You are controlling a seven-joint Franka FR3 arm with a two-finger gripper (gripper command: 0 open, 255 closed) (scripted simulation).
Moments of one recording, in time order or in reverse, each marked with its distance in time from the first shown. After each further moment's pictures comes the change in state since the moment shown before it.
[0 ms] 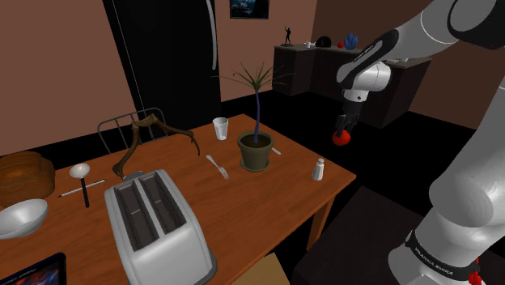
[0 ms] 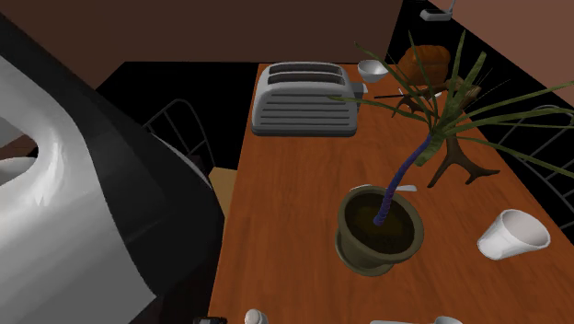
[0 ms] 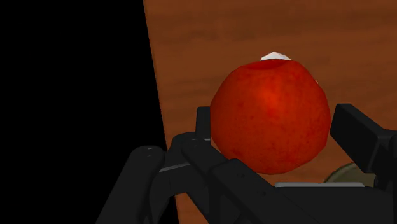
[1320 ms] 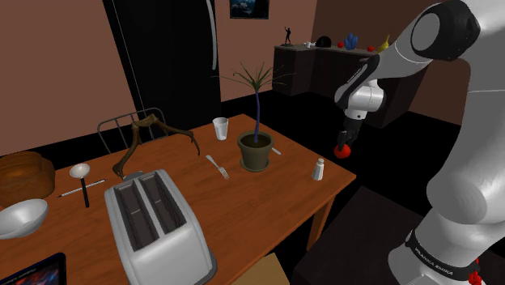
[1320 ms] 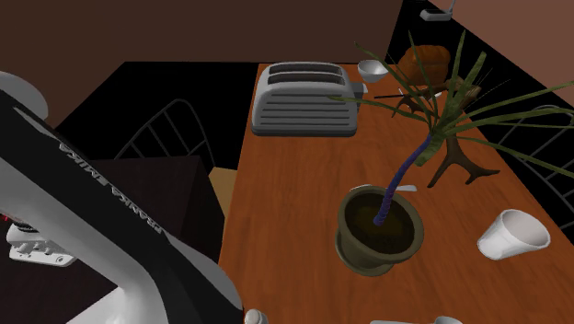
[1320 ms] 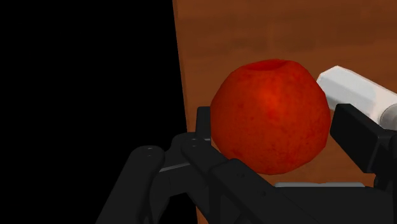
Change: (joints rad) arm -0.064 0.223 0.002 0.038 0.094 0.164 -0.143
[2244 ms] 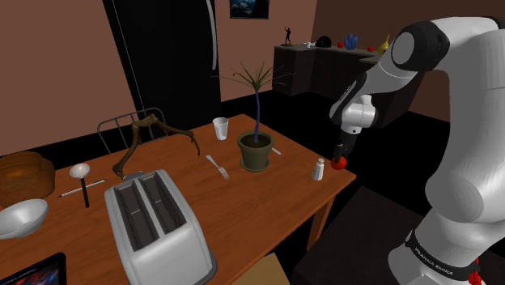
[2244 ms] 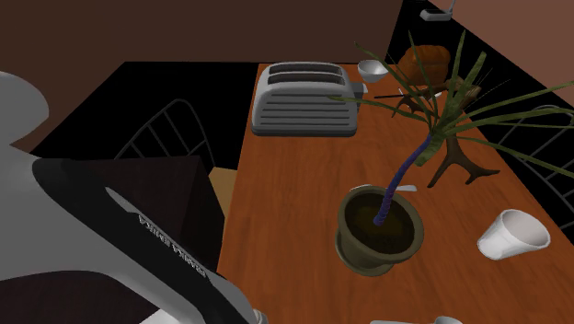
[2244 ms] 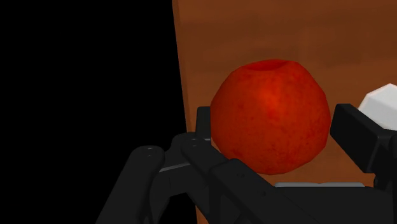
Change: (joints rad) arm -0.033 0.162 0.046 0.017 0.075 0.139 -0.061
